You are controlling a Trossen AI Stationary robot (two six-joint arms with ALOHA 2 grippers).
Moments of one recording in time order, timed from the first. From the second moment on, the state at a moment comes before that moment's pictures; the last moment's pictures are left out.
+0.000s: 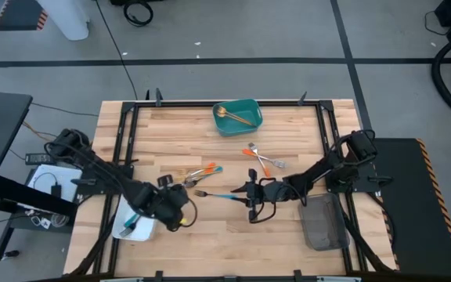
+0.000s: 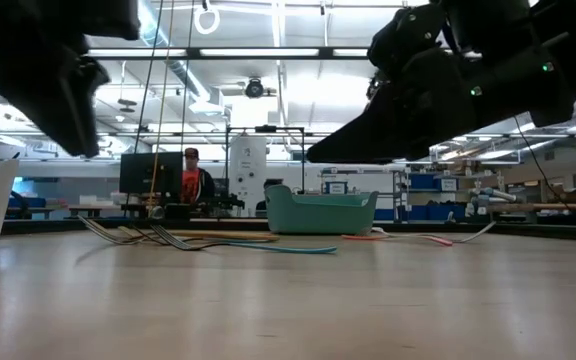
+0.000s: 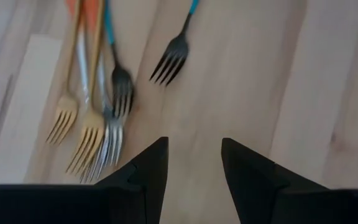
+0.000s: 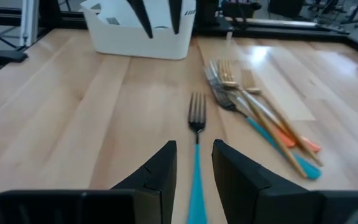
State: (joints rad) left arm -0.57 1.48 0.96 -0.78 -0.41 -0.74; right arm 0.33 1.82 0.62 0.86 0.37 0.06
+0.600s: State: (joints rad) left arm -0.31 1.52 0.96 -0.49 -0.23 -0.29; right arm 0.41 1.82 0.62 0.76 0.42 0.23
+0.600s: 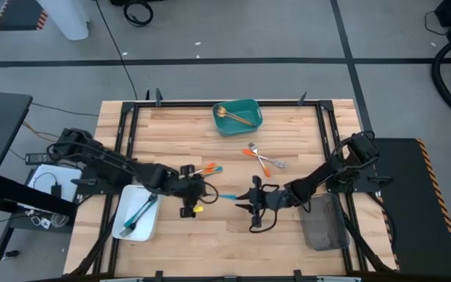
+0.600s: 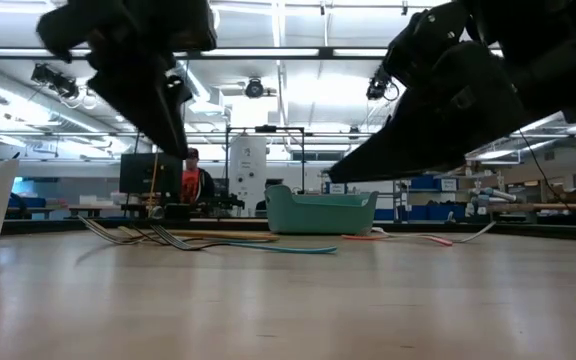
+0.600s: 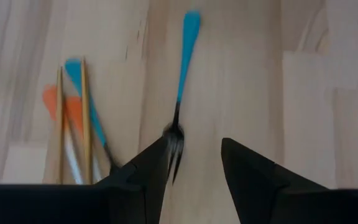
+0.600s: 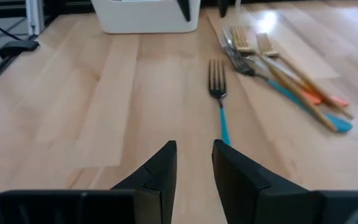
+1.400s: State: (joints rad) left arm -0.16 1.60 0.92 -0.29 -0.27 -0.07; right arm 0.52 1.82 0.62 0.69 0.61 0.36
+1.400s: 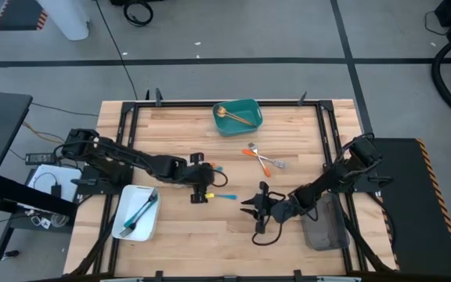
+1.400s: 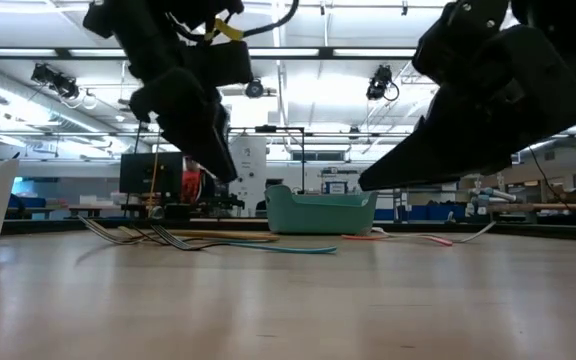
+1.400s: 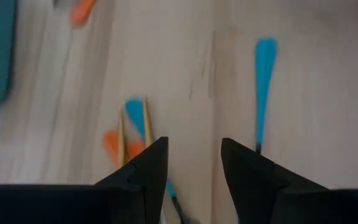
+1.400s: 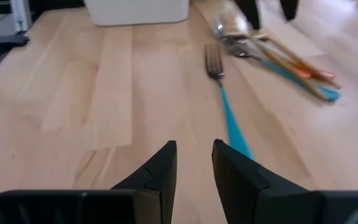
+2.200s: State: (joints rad) left arm -0.06 1.54 0.59 0.13 -0.26 -0.09; right arm 0.42 1.82 0.67 0.57 0.58 0.39
